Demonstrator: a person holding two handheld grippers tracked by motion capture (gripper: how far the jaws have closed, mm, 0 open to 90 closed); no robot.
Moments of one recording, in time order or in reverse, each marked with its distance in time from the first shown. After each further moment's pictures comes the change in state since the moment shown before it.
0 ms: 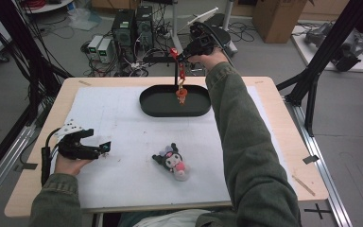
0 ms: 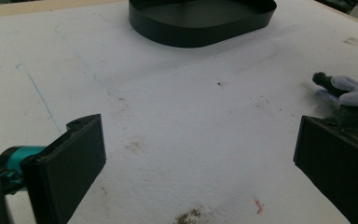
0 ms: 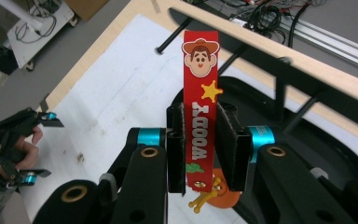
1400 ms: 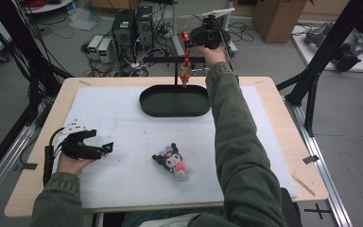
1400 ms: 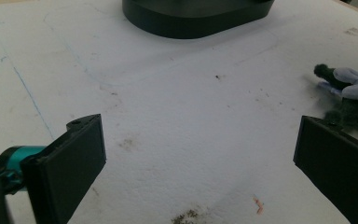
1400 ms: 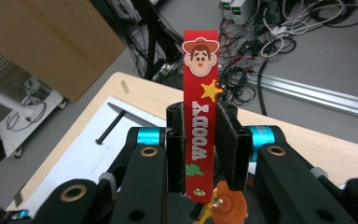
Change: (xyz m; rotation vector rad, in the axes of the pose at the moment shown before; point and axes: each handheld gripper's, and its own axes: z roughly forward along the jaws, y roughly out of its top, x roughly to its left) left arm -0.002 0.000 0.007 0.030 -0.008 0.000; right arm -0.047 0.008 0.000 -0.299 -0.073 0.140
